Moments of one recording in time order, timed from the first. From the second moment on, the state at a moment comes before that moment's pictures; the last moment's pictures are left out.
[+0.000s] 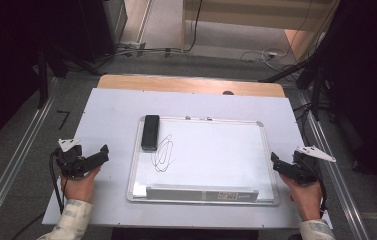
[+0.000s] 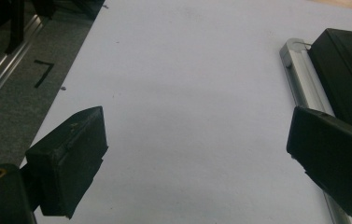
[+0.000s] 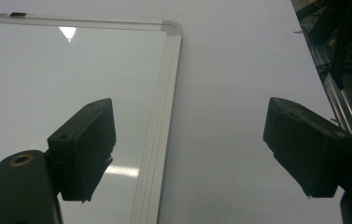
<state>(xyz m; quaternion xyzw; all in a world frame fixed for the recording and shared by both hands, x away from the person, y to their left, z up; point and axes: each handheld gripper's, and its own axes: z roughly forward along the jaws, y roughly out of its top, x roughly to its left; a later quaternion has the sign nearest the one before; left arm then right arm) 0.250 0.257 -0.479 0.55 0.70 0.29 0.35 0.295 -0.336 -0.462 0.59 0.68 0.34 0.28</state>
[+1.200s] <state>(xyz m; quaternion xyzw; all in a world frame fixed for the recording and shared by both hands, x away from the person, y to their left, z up) 0.278 0.222 -0.470 0.57 0.68 0.28 0.37 0.296 -0.335 -0.465 0.59 0.68 0.33 0.28</state>
